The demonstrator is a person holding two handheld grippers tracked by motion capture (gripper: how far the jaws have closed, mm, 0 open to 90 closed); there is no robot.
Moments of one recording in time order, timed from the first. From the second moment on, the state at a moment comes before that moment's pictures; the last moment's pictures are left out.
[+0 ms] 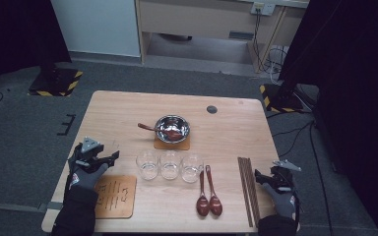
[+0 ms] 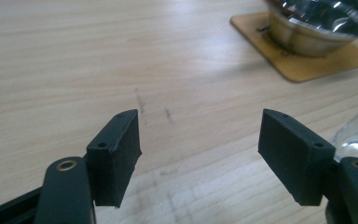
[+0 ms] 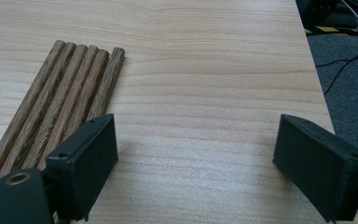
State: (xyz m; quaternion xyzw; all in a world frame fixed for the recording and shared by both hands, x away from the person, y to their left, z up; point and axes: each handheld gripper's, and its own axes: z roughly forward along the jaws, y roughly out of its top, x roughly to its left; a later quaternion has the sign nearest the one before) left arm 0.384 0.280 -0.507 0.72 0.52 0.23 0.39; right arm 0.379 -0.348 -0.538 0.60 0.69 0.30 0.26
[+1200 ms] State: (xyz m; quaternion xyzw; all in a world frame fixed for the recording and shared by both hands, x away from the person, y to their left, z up) left arm 0.388 0.284 -0.536 0.74 0.56 0.23 0.31; right arm 0.356 -0.309 -0.466 0.54 0.70 0.38 0.27
